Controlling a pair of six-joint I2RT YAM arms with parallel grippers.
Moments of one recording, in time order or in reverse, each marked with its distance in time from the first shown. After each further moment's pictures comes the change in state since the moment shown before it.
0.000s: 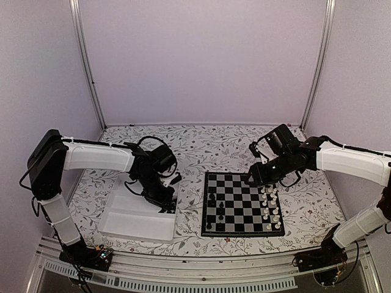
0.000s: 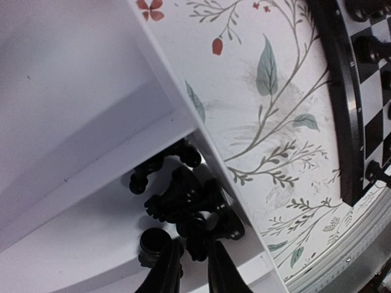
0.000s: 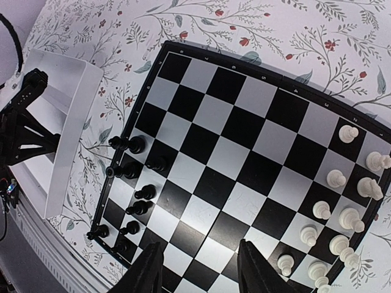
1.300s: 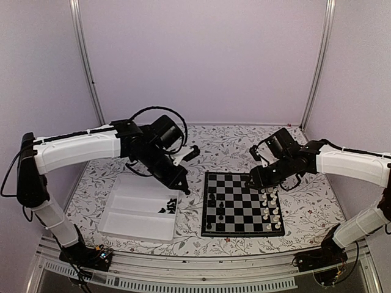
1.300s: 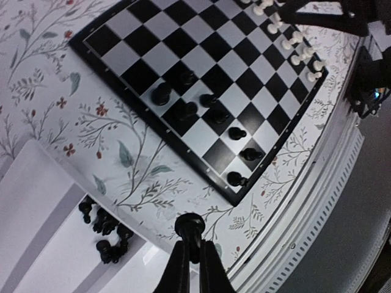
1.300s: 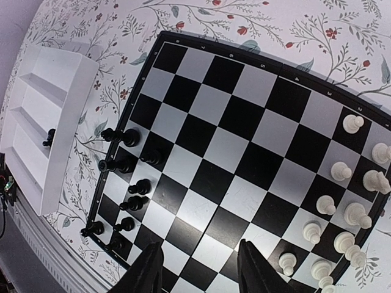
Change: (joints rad) left arm -0.099 -0.129 0.248 -0.103 0.027 0.097; right arm 0.000 -0.006 -0.045 0.031 -0.009 0.005
